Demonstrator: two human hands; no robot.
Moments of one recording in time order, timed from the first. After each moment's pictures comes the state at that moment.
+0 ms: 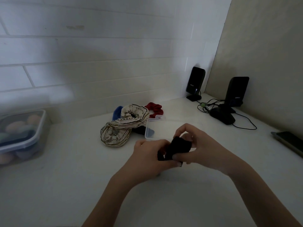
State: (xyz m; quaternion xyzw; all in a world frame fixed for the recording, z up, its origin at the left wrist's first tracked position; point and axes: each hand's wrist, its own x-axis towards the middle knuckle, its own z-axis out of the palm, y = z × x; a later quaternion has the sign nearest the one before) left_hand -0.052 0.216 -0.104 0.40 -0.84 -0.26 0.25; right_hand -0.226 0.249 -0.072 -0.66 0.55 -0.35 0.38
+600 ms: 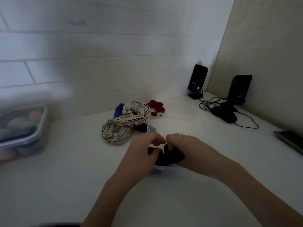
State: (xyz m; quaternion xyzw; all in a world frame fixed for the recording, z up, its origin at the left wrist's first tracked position) left_hand -0.035 0.218 -0.106 0.42 -0.80 -0.24 0.37; right_hand -0.205 0.242 -0.081 -0.83 0.53 -0.12 0.10
